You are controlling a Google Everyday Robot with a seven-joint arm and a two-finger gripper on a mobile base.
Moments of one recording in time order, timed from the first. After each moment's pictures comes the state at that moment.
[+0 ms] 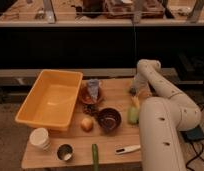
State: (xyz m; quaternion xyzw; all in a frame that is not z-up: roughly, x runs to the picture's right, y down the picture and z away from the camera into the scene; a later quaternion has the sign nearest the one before) arm 0.240 0.012 0.995 -0.22 -0.18 -0.36 0.89
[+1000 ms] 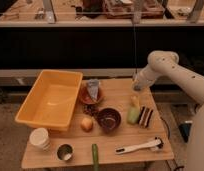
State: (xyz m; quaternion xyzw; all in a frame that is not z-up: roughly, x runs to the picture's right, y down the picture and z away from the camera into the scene) arm 0.217 -0.011 0.830 -0.15 -0.21 -0.40 0.88
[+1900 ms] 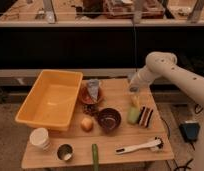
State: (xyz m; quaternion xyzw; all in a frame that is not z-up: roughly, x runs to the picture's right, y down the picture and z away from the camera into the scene) arm 0.181 0.001 0.803 -0.11 -0.24 -0.46 0.85
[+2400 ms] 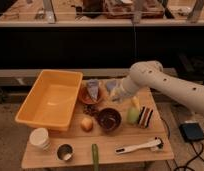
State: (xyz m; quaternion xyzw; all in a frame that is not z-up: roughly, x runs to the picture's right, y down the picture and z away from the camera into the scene) arm 0.054 0.058 0.713 -0.04 -0.30 -0.60 0.74
